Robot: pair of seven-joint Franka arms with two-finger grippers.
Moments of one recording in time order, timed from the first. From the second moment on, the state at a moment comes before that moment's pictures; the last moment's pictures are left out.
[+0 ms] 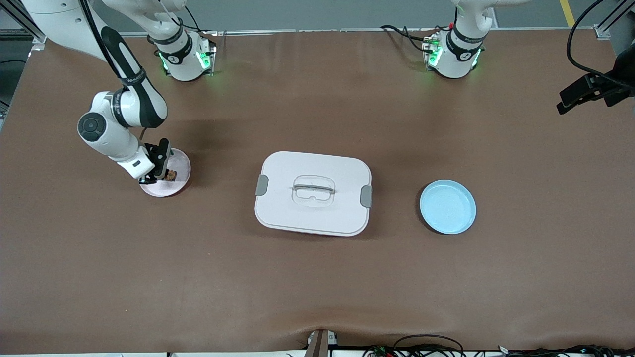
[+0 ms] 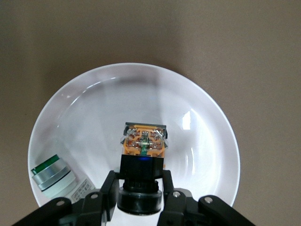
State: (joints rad) left arm 0.01 -0.02 -0.06 -1.46 0.03 1.39 -0.18; right arm -0.06 0.24 0.00 -2.48 -0.07 2.69 -1.49
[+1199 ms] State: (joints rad) left arm 0.01 -0.02 -0.06 -1.46 0.03 1.39 -0.18; right arm -0.07 0.24 0.00 -2.31 -0.06 2.61 -1.48
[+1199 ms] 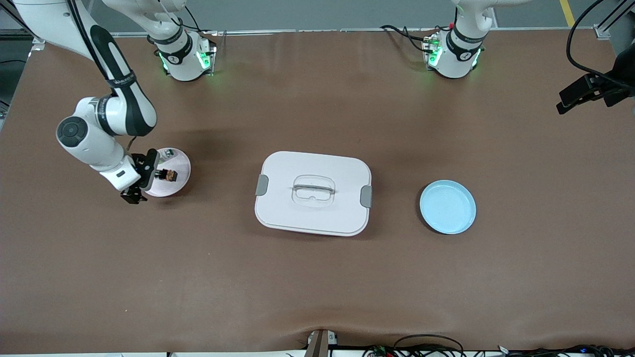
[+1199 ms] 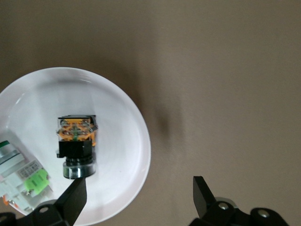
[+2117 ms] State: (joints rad) left arm 0.01 -0.02 -0.06 -1.46 0.03 1.39 -0.18; right arm -0.08 0.22 0.00 -2.30 -0.06 2.59 -0.39
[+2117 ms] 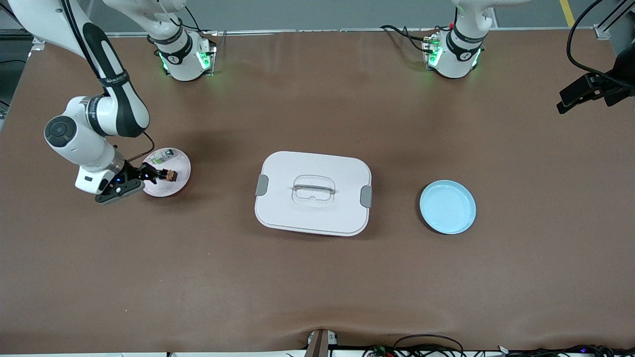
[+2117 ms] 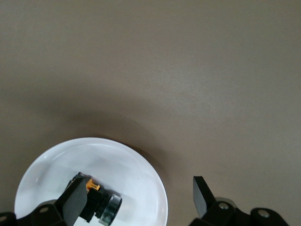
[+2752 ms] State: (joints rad) left arm 0.01 -0.02 -0.06 -1.46 0.02 1.39 -0.18; right arm -0.09 0.13 0.00 -2.30 -0.06 2.54 0.05
